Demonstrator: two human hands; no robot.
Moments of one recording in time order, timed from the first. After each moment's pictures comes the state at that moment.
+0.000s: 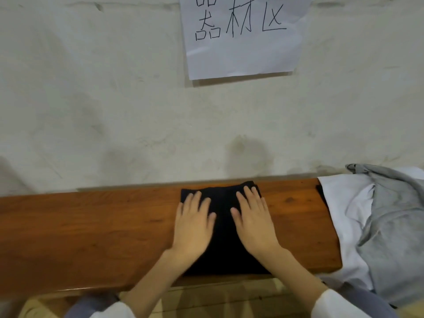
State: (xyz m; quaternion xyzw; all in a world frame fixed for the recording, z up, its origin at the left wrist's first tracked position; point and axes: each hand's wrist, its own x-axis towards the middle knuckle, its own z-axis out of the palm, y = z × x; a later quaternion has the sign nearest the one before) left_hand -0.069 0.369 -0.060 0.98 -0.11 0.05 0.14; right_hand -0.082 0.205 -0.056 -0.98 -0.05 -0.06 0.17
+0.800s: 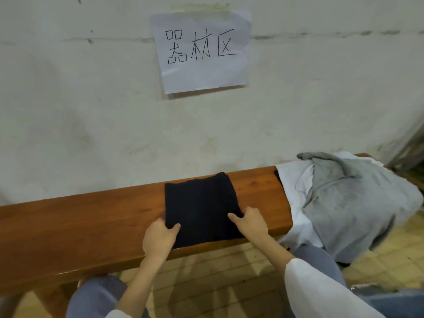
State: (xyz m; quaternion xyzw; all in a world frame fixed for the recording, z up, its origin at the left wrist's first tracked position) left_hand -0.136 0.404 -0.061 0.94 0.10 -0.05 0.32; right_hand -0.152 0.165 -0.055 -0.92 0.22 0.06 0.32
